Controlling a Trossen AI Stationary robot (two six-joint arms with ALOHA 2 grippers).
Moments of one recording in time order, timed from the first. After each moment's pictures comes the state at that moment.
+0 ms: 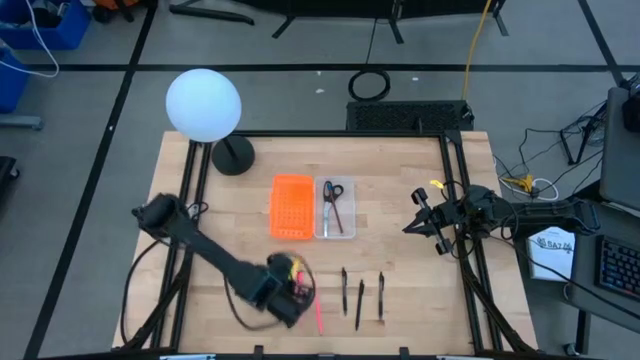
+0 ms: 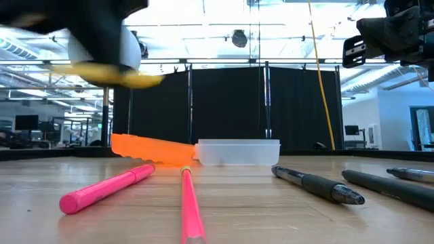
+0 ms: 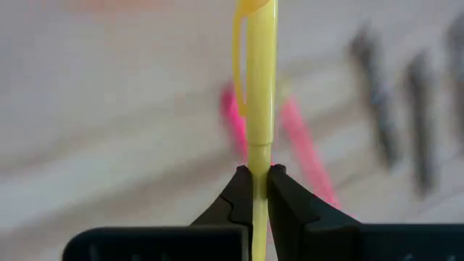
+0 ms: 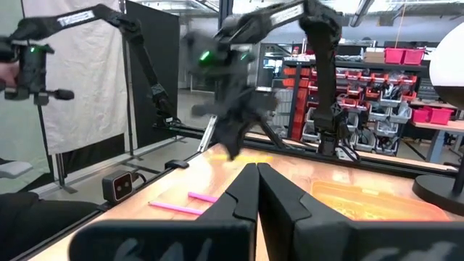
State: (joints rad) left arm -0.55 1.90 1.54 -1.01 -0.30 -1.81; right arm -0.08 0.31 0.02 0.43 -0.47 -0.01
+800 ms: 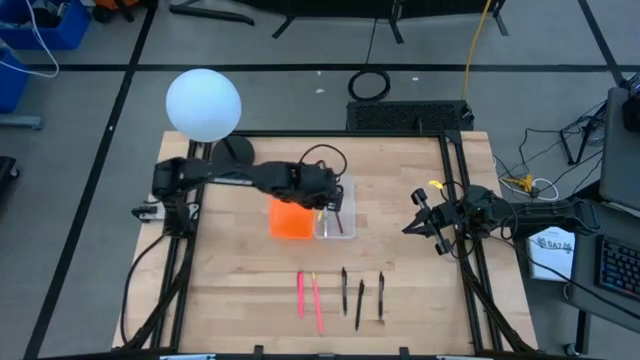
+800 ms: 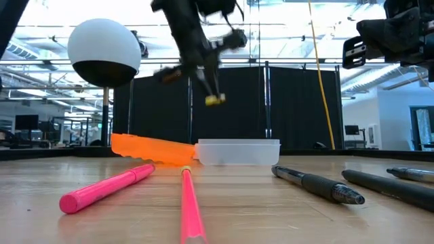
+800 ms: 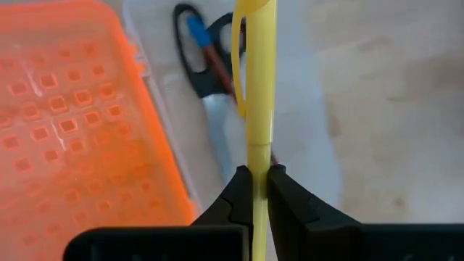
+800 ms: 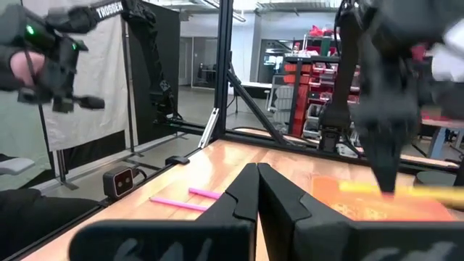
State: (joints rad) left arm 0.09 1.88 1.54 -0.78 -0.09 -1.18; right arm -0.08 0.32 0.02 0.42 -0.47 -0.02
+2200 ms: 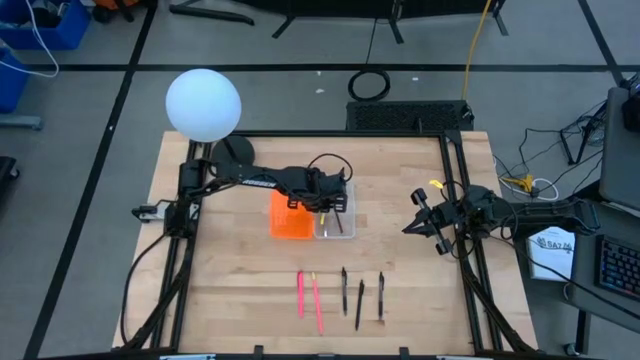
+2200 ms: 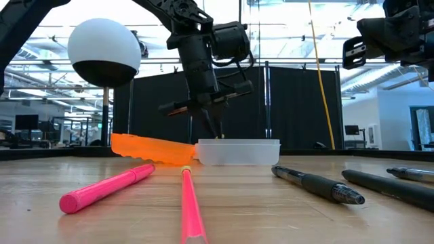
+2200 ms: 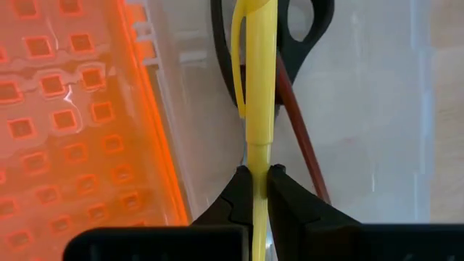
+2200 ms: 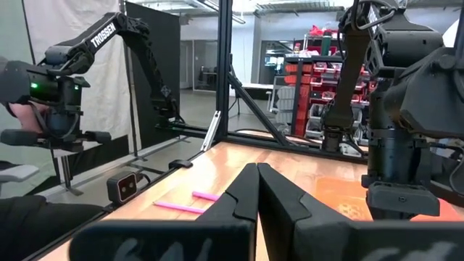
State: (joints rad) left arm 0.13 2.06 1.54 -0.72 -0.05 -1.27; right arm -0.08 0.32 0.02 0.42 -0.47 0.01
